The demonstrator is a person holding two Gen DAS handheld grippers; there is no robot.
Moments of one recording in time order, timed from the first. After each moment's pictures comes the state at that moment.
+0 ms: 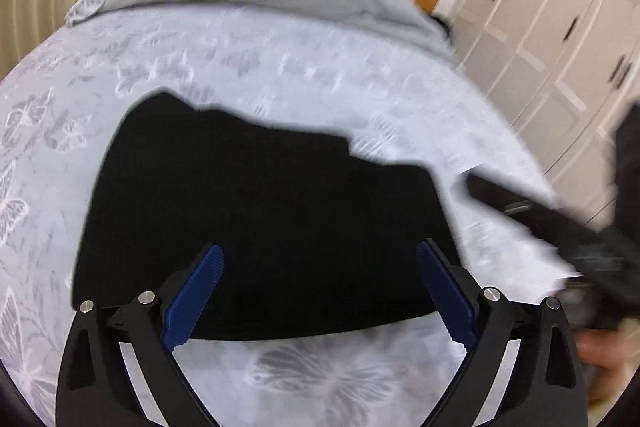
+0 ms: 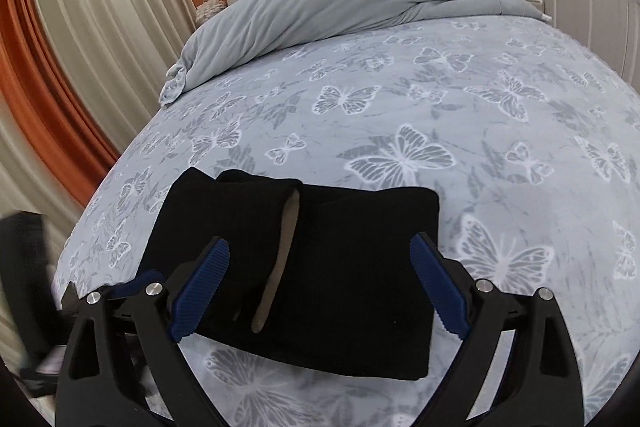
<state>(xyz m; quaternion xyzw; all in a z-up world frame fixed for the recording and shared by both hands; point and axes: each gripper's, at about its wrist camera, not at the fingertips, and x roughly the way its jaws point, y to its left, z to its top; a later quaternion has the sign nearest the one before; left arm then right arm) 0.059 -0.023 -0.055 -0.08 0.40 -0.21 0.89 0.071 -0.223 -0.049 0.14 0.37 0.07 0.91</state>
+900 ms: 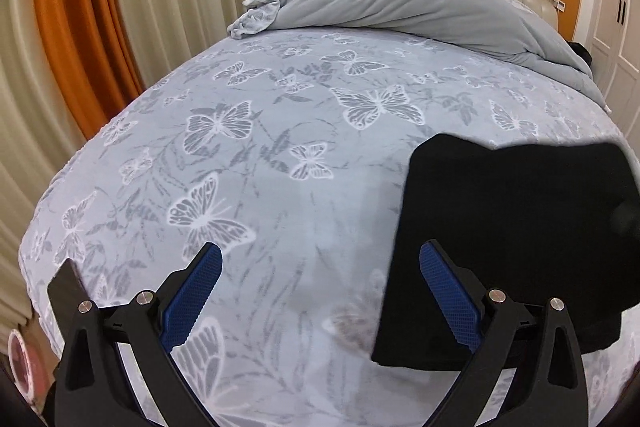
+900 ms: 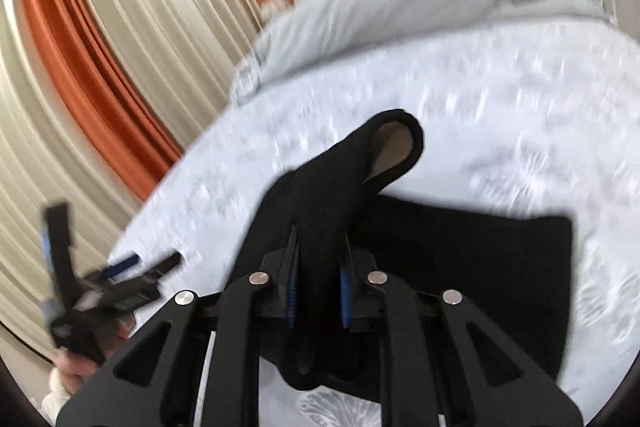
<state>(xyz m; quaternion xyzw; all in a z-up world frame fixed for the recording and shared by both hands) 0.087 0.109 -0.052 -0.02 0.40 0.08 0.91 0.098 -0.153 -0.028 0.16 0.33 0.19 0.91</state>
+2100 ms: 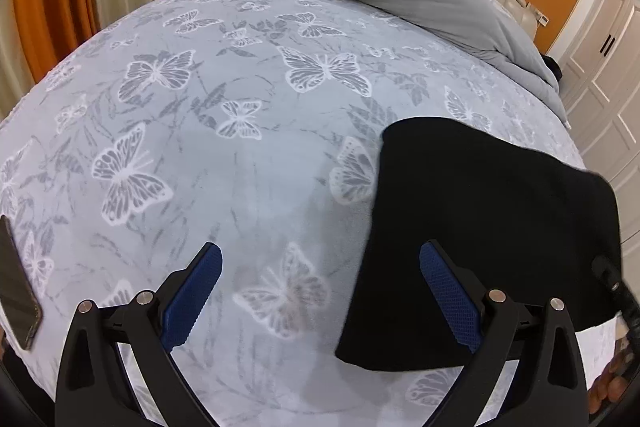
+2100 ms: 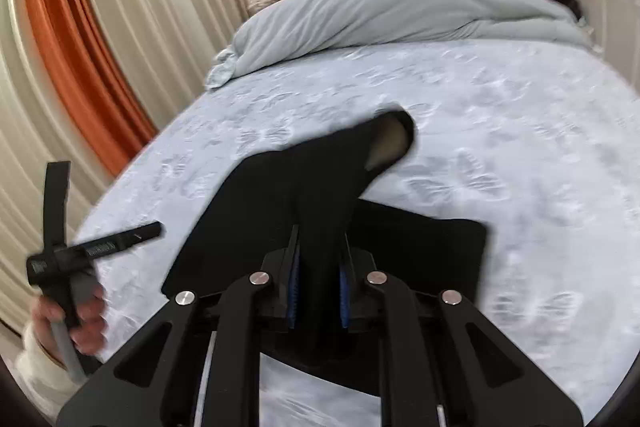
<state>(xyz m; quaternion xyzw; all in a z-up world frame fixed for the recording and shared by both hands) 0.102 0.097 -0.064 -0.12 0.45 -0.01 0.88 0.078 -0.221 -0.047 0.08 0.37 0.12 0.92</state>
